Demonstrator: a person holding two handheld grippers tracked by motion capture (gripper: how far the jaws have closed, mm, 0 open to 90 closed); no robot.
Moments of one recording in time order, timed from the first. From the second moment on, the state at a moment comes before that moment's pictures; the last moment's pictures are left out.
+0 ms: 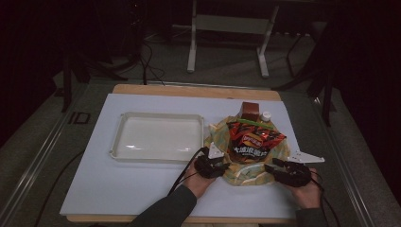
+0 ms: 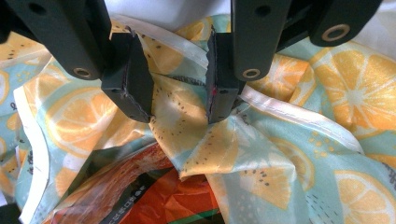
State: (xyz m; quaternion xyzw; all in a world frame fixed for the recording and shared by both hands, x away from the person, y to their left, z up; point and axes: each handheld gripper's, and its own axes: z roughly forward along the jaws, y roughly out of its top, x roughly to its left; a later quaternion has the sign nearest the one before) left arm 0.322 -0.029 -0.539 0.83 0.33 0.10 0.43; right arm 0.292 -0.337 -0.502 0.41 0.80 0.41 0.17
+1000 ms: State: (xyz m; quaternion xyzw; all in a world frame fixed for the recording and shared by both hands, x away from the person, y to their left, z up) left arm 0.322 -0.030 -0.539 0.84 0.33 0.10 0.43; right arm 0.289 -0.332 -0.476 0.38 0.81 0.42 0.16
